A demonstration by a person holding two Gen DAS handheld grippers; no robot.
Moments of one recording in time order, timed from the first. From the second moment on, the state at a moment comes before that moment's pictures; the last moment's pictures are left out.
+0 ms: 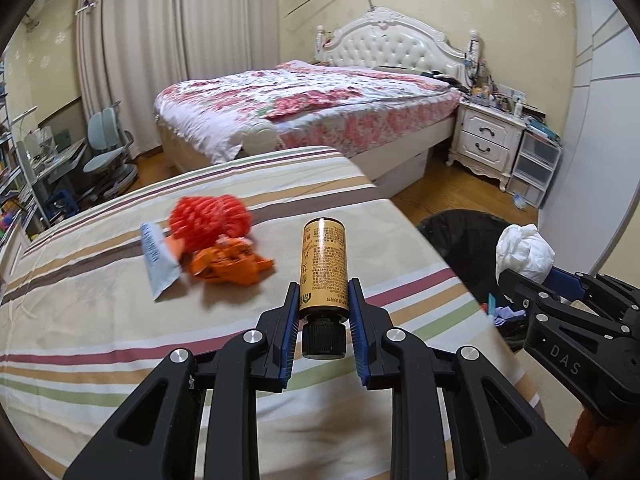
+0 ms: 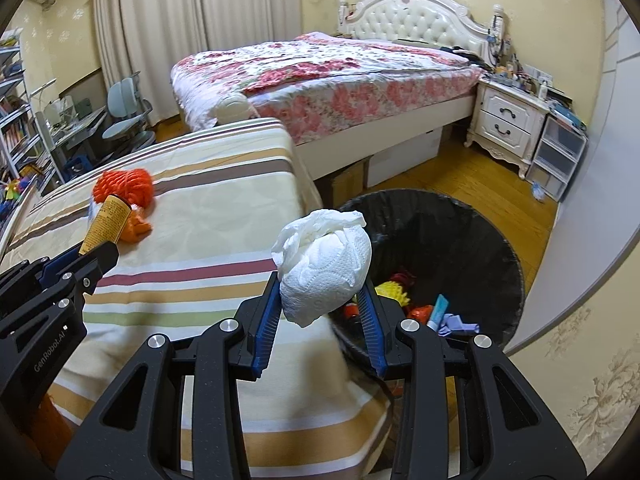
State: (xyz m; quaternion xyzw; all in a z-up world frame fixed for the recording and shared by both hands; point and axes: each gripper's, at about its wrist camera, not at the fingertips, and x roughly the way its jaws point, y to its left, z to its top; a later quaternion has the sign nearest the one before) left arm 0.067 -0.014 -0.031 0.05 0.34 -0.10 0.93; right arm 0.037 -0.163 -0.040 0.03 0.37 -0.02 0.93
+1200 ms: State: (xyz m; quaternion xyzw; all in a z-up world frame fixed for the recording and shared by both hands) left arm 0.123 -0.139 -0.046 0.11 0.35 -0.15 0.92; right arm 0.069 -0.267 -0.049 0.07 0.37 -0.09 0.92
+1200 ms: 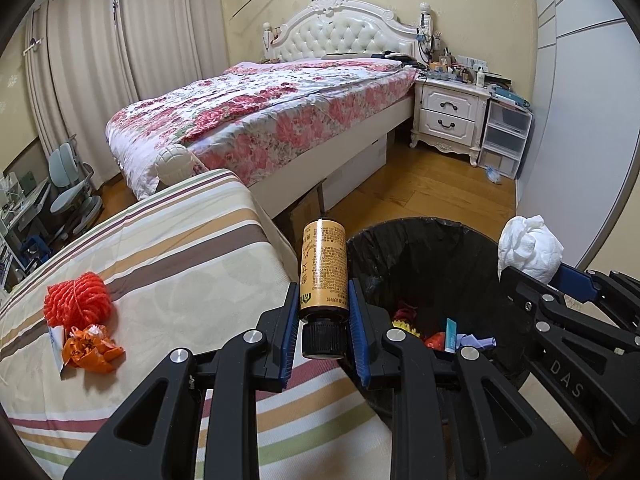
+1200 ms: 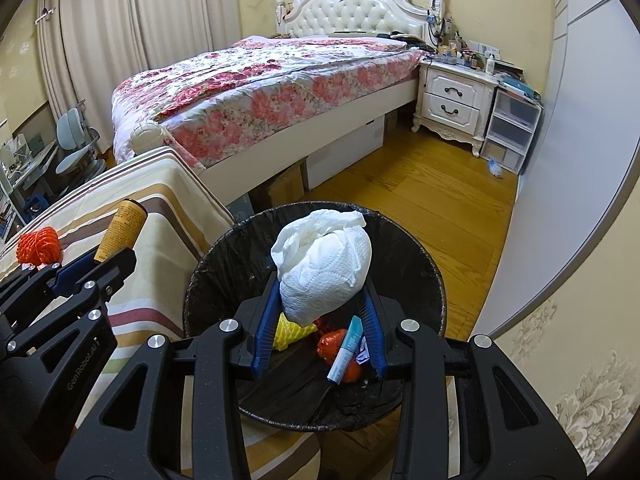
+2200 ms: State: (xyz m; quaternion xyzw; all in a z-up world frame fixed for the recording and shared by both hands) left arm 0.137 -0.165 -0.060 0.13 0.37 -0.14 0.91; right arm 0.086 -0.290 -0.066 0.08 0.39 -0.11 0.91
